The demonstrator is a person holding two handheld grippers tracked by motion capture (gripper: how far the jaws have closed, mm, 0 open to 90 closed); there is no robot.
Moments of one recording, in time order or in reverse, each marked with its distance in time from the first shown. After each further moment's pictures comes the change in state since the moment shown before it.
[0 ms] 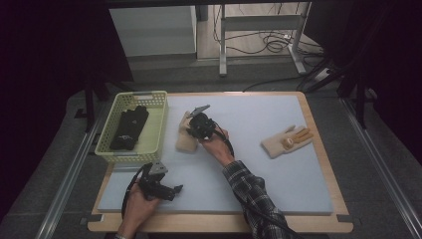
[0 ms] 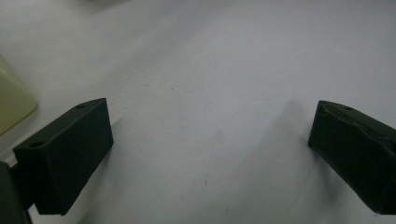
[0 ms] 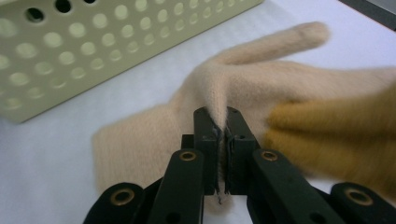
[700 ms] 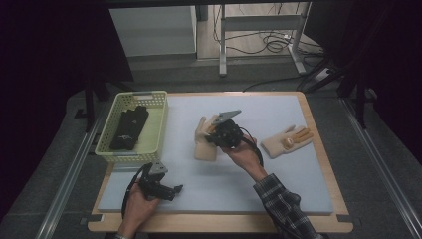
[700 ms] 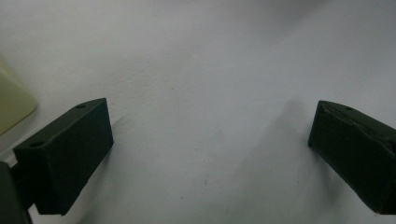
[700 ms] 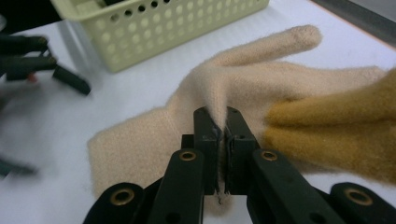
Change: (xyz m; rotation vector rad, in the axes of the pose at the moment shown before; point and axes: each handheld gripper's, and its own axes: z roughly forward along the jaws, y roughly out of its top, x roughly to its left) left arm 0.000 0.000 0.000 0.000 0.000 0.001; right arm 0.006 -0.034 -0.112 -0.045 0.067 -0.023
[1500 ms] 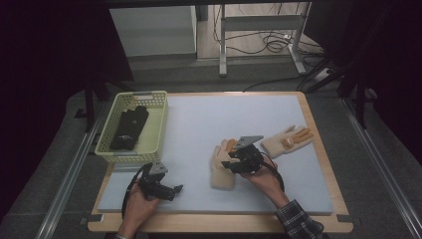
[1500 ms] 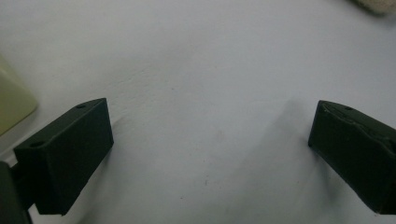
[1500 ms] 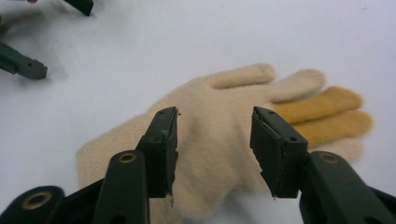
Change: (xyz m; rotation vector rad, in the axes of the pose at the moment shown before) left arm 0.000 0.000 0.000 -0.001 0.002 -0.002; right arm 0.011 -0.084 -0.028 0.036 -0.015 0.065
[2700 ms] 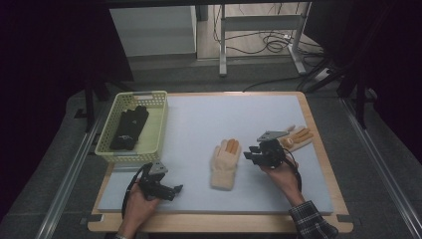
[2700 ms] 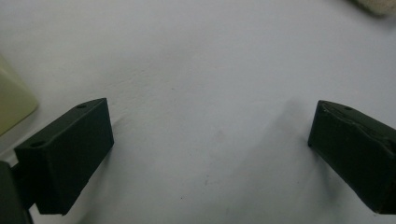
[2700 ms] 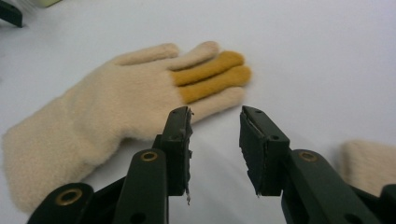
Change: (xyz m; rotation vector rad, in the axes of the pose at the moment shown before) left arm 0.000 0.000 0.000 -0.001 -0.001 -0.001; right arm -0.046 -0.026 -0.039 -0.030 -0.125 0.131
